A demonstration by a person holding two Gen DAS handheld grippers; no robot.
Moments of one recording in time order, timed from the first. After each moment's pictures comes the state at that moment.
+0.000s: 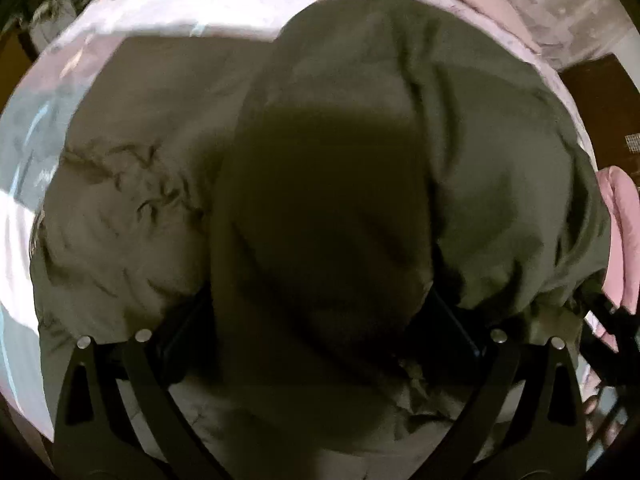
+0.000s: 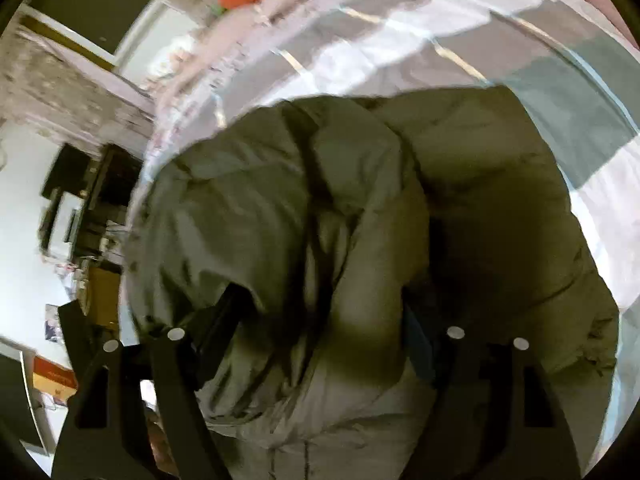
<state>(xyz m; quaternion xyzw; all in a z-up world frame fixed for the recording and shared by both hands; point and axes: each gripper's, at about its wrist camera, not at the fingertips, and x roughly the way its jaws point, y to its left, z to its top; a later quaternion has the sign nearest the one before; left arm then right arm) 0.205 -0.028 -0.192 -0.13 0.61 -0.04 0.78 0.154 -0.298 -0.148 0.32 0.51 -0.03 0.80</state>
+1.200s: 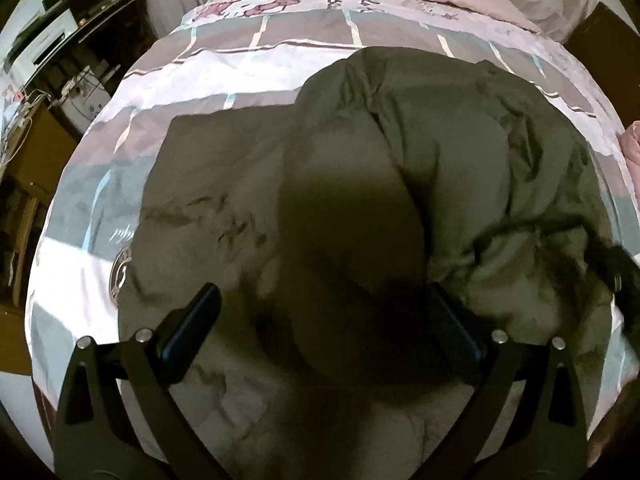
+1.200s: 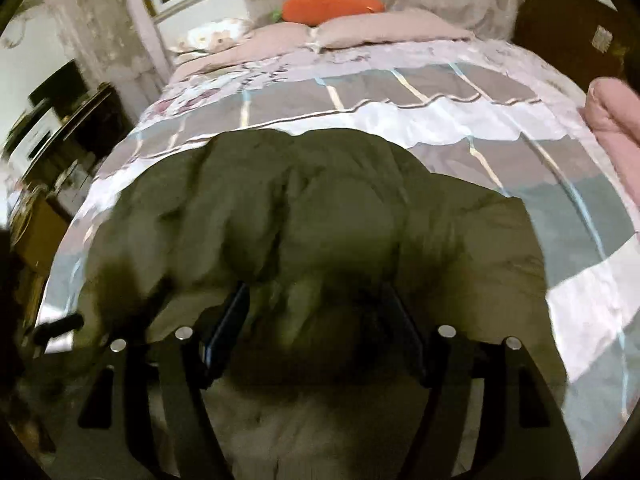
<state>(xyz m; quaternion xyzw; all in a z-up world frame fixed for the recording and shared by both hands) 0.165 -0.021 -0.149 0.02 0.55 0.00 0.84 0.111 -0.204 -0.121 0.10 0.47 -0.02 0.88</state>
